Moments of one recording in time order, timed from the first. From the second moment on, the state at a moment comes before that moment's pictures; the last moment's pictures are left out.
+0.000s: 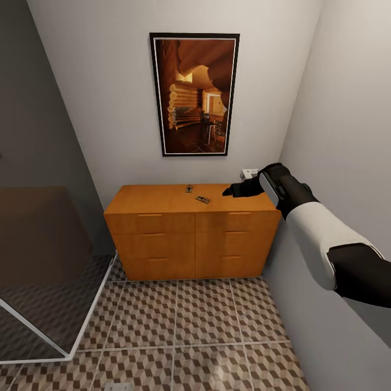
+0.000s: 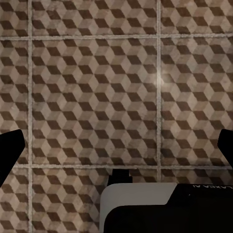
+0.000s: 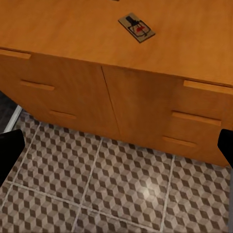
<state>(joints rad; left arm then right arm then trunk) -0.45 0.01 -0.30 0.07 0.33 -0.27 0.01 -1.44 -0.01 0.19 -0.51 -0.07 0.87 0.33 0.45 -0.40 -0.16</state>
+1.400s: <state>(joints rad) -0.45 0.01 -0.30 0.07 0.33 -0.27 0.01 -1.44 -0.01 0.19 -0.44 -0.07 0.86 0.33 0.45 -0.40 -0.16</state>
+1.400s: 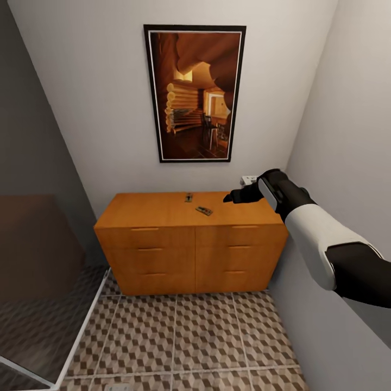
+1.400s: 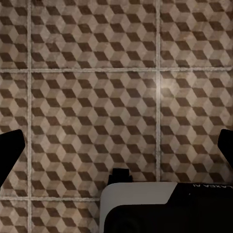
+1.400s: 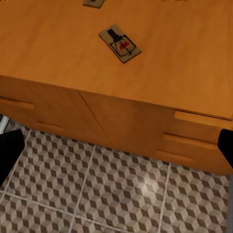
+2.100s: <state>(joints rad) -0.45 0.01 -0.30 0.07 0.33 -0.27 0.01 -1.44 -0.01 0.19 -0.34 -0.07 0.78 0.33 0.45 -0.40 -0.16</state>
